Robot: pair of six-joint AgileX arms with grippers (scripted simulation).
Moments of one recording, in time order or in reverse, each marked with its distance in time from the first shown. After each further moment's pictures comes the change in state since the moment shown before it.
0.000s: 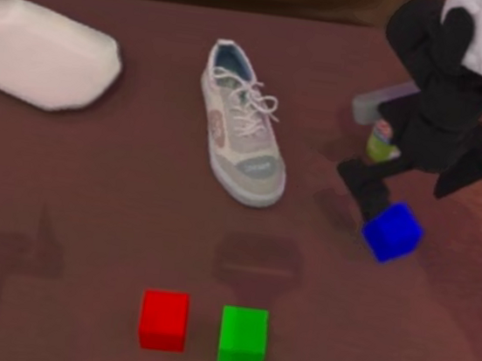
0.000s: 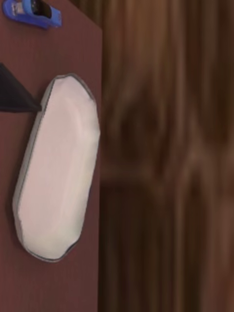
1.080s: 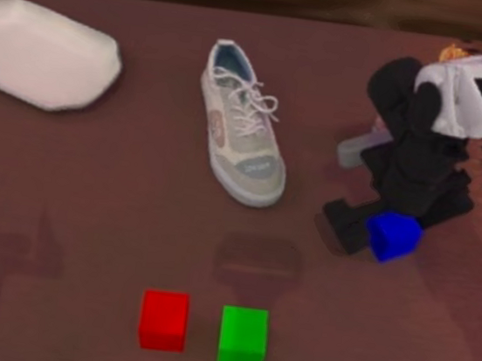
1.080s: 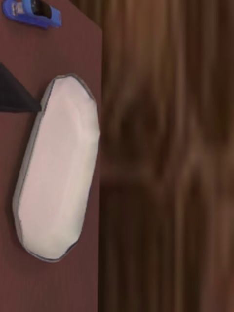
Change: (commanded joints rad) left arm 0.000 0.000 0.000 0.000 0.000 0.000; right arm 0.001 0.128 -0.173 0.302 0.001 0.003
